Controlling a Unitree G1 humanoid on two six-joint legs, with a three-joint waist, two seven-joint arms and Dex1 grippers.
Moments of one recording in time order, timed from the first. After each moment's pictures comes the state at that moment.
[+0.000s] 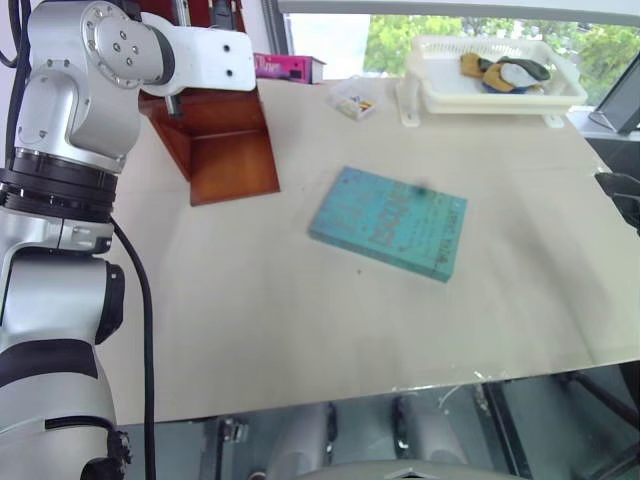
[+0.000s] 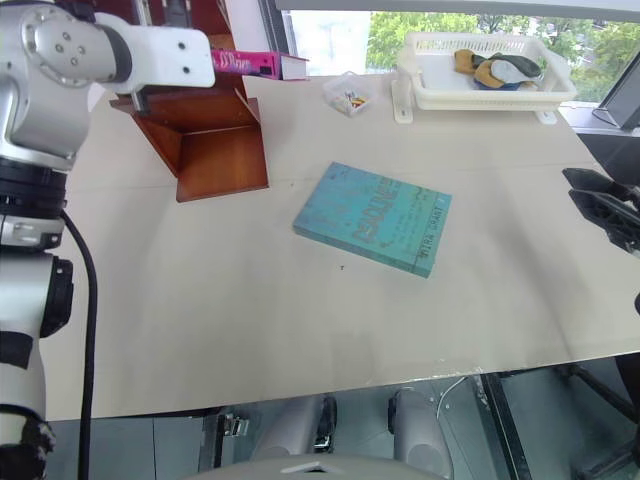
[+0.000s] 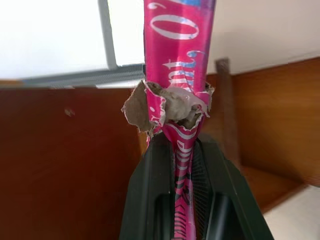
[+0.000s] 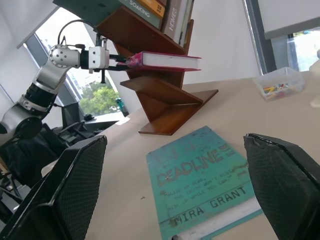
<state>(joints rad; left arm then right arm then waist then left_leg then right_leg) -1.26 0.91 -0.32 0.34 0.65 0.18 -1.07 -0.47 -0.96 -0.47 0.51 0.83 0.64 1.53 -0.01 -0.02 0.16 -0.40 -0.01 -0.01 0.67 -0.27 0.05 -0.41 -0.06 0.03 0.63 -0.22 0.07</state>
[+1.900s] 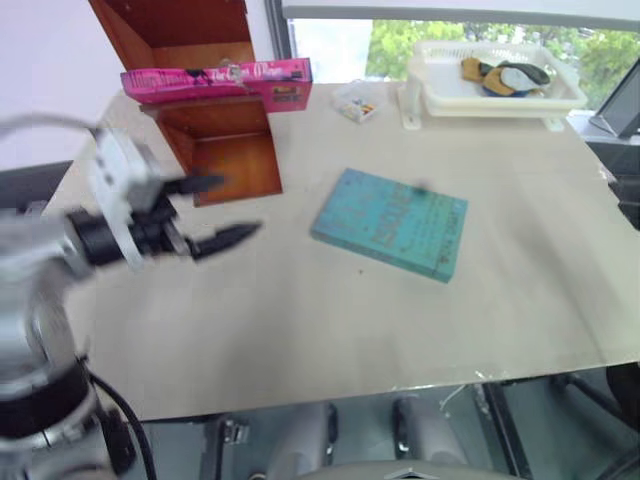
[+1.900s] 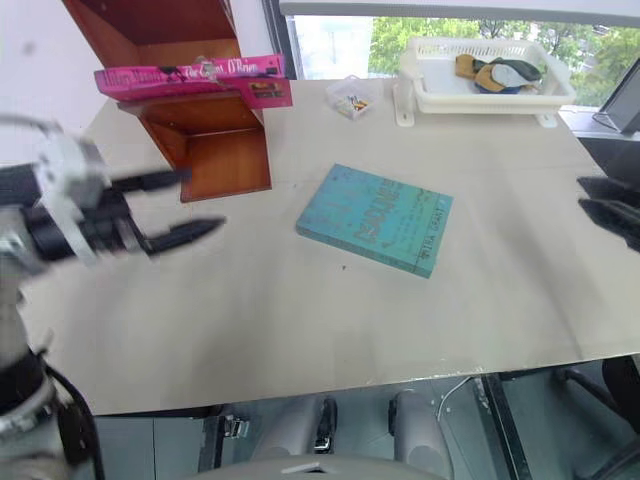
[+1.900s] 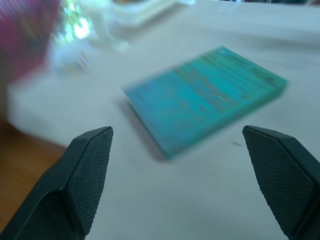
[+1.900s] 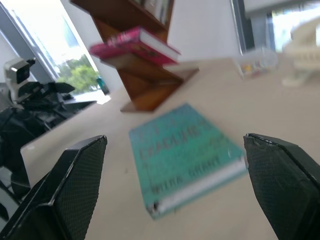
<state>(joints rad) -0.18 0.63 0.60 -0.66 -0.36 1.06 -1.14 -0.31 -1.07 -0.42 0.53 0.81 0.54 1.55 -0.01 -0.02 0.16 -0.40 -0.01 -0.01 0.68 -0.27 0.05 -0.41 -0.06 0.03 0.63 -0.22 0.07</state>
